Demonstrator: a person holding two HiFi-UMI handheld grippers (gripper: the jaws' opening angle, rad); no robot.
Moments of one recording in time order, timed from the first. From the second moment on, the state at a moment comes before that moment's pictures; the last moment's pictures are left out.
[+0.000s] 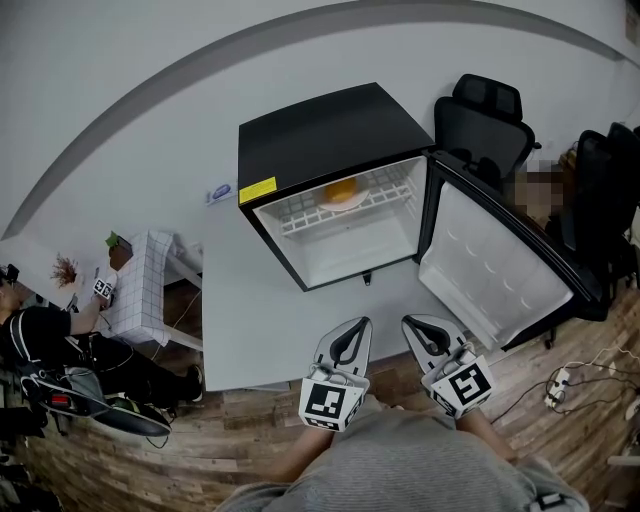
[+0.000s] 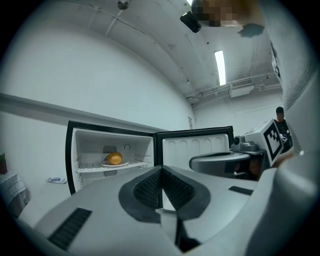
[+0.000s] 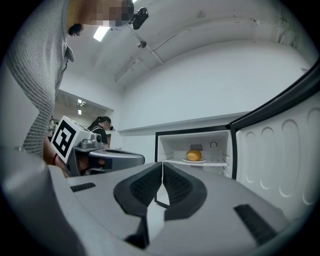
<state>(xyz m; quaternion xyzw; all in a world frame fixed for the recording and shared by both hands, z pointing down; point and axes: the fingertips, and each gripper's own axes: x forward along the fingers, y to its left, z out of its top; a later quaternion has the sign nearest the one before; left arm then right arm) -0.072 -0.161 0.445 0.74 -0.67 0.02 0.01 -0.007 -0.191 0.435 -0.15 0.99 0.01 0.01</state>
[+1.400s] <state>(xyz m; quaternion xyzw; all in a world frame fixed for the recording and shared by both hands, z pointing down) -0.061 -0.161 0.444 0.75 -0.67 0.02 0.00 -0.006 -0.177 0.430 -0.13 0.99 0.03 0.01</state>
